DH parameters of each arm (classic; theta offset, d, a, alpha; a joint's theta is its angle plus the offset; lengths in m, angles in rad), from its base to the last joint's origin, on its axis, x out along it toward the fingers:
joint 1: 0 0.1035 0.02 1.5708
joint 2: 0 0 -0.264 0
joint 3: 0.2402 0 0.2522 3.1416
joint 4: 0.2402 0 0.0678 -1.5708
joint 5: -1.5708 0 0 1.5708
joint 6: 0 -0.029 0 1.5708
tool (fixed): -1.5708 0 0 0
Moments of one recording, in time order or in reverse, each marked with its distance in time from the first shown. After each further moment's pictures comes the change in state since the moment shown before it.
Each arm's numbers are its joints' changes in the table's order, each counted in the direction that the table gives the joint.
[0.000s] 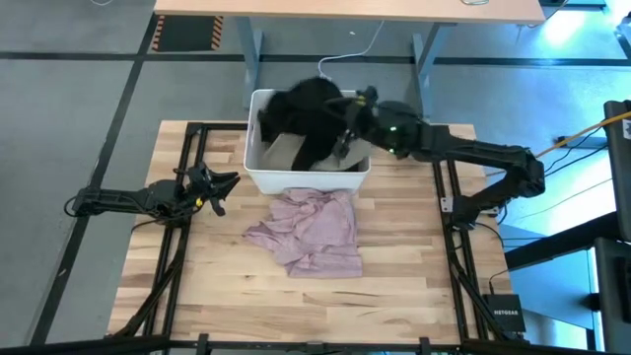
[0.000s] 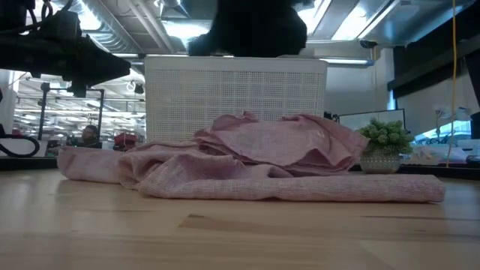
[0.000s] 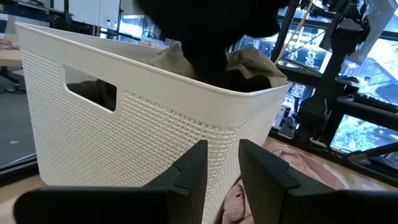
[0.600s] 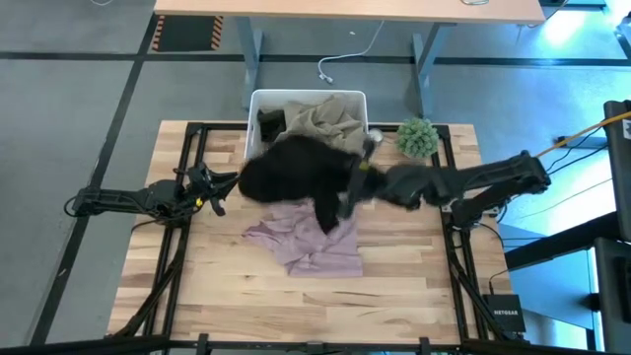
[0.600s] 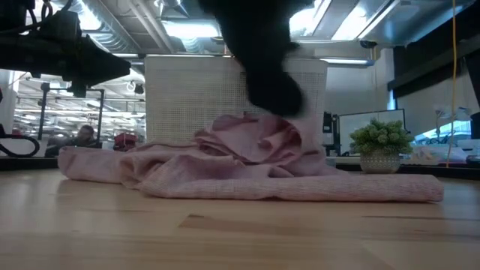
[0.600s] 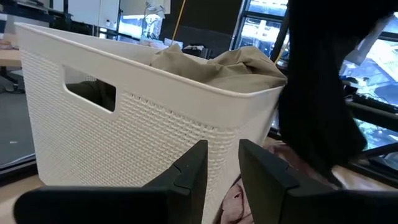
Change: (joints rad) left arm 0.000 0.000 0.000 0.000 0.000 0.003; right arm 0.431 0.025 -0.001 -0.053 0.262 0.074
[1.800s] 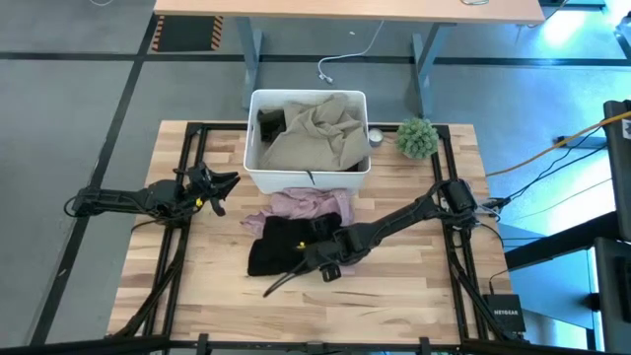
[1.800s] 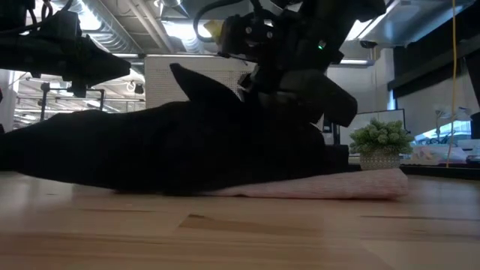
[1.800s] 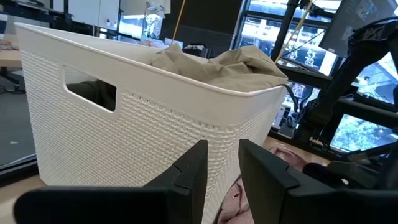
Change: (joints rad) left arm 0.000 0.000 0.000 0.000 0.000 -0.005; right arm 0.095 -0.669 0.004 0.356 -0.330 -0.278
